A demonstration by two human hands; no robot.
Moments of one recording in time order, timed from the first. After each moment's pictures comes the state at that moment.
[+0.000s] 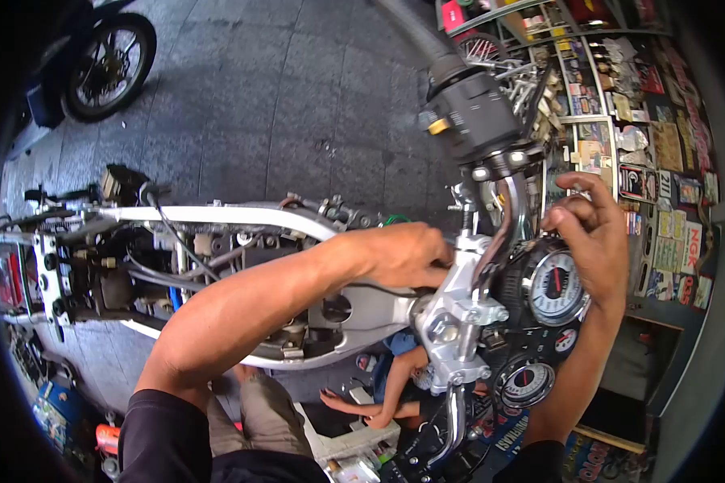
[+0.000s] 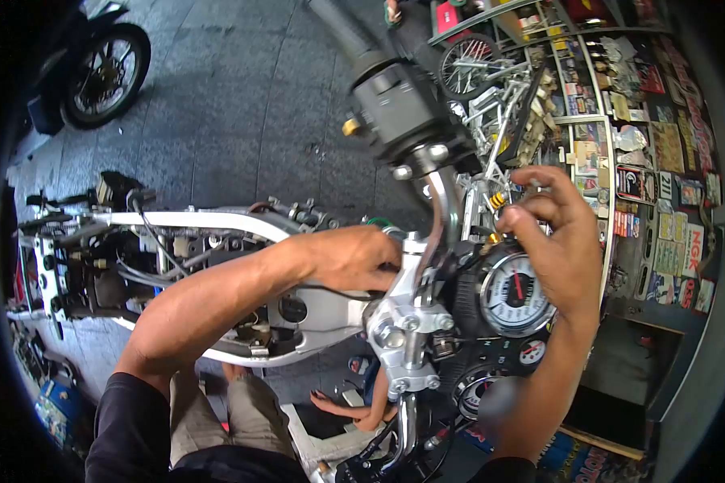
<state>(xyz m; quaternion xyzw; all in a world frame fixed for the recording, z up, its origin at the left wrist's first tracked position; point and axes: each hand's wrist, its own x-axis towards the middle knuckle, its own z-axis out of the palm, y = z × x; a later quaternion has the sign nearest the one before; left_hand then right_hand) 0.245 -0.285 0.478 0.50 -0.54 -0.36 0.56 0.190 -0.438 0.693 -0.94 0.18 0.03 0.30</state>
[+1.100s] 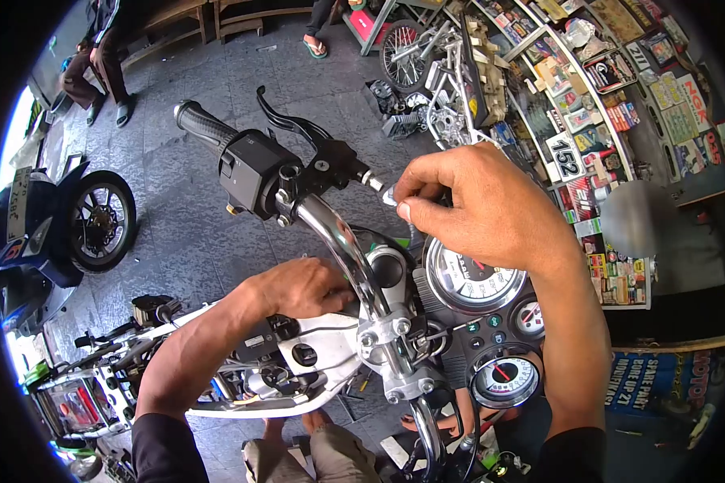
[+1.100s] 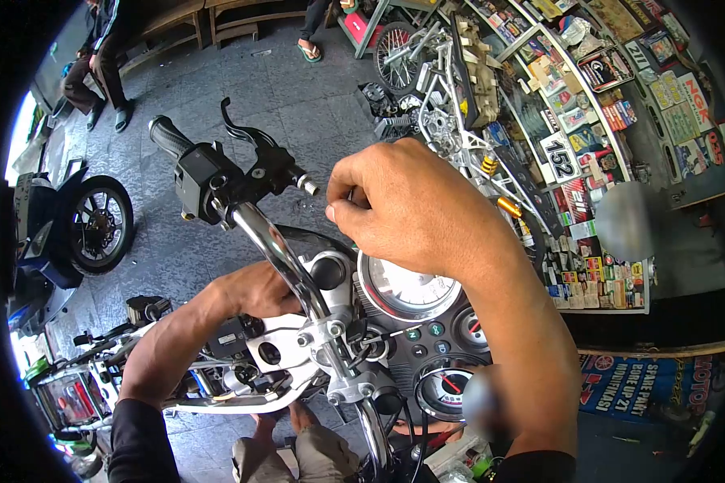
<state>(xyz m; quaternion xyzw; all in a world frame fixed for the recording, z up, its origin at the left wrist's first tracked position) 0.274 -0.273 0.476 0.61 -0.63 -0.37 0.30 0.190 -0.453 0.698 -0.96 0.07 0.07 0.26</state>
